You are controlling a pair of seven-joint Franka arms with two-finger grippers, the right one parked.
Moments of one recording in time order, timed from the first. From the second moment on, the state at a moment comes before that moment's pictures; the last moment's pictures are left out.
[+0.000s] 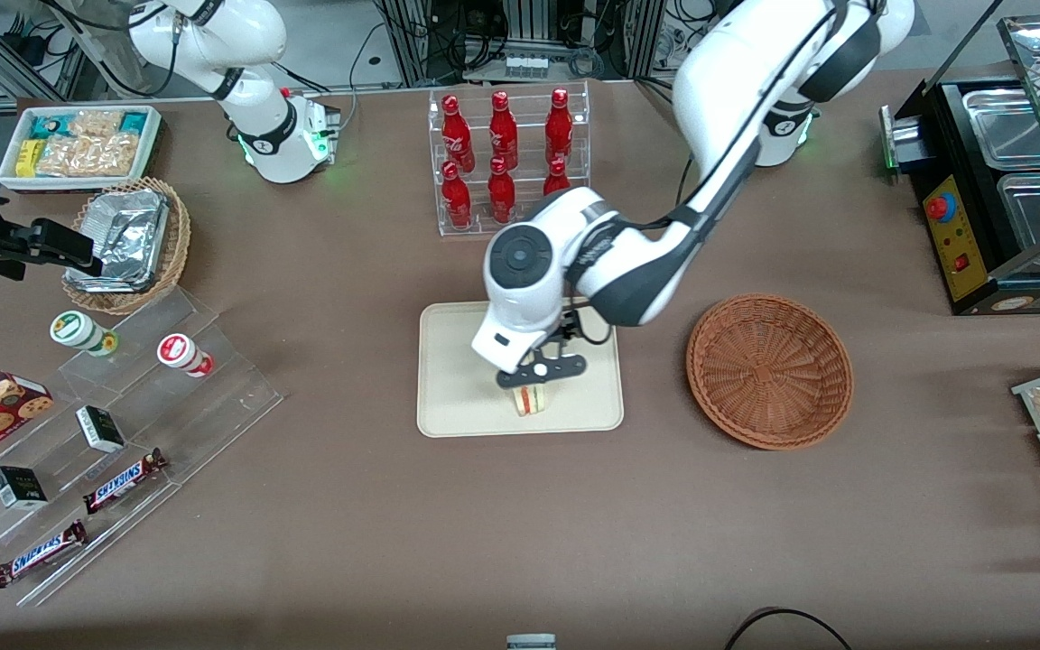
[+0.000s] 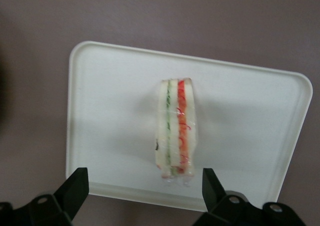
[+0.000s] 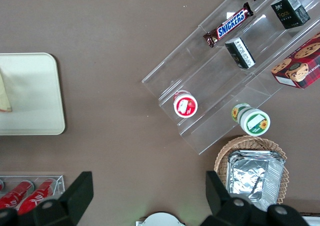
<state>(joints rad) -0.50 0.75 -0.34 -1.17 0.19 1.81 -1.00</state>
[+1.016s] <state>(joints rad) -0.10 0.34 -0.34 -1.57 0.12 1.71 -0.39</state>
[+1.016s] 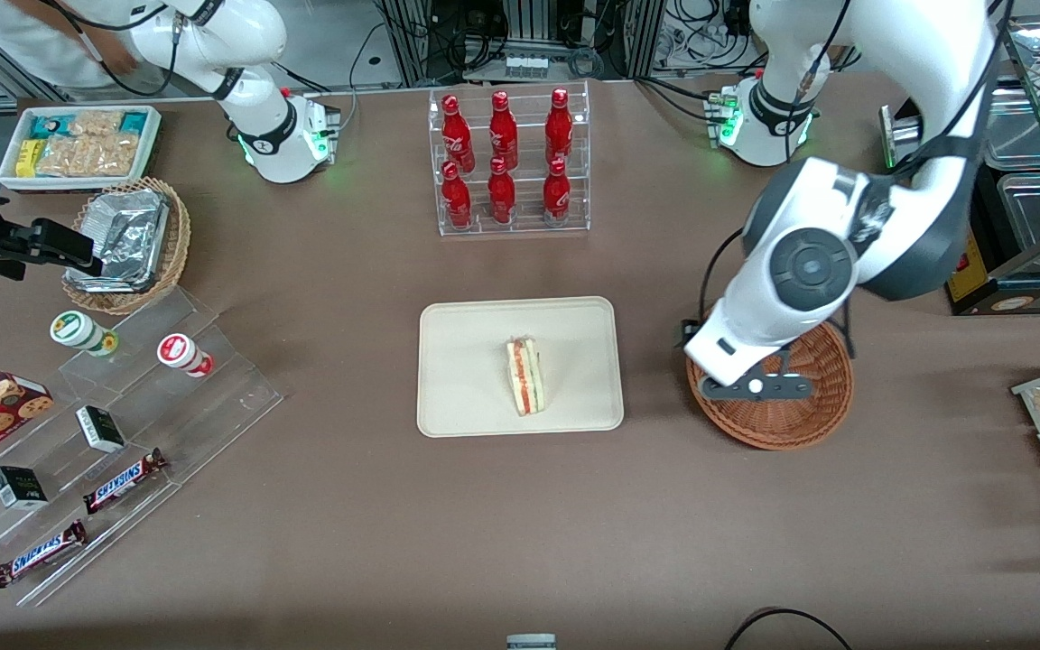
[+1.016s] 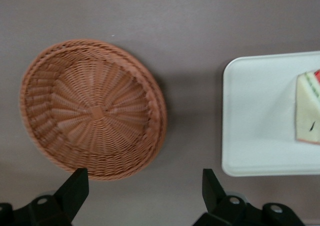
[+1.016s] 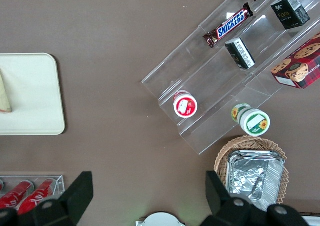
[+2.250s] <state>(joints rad) 0.04 0.01 -0.10 -1.58 0.03 1.43 0.07</state>
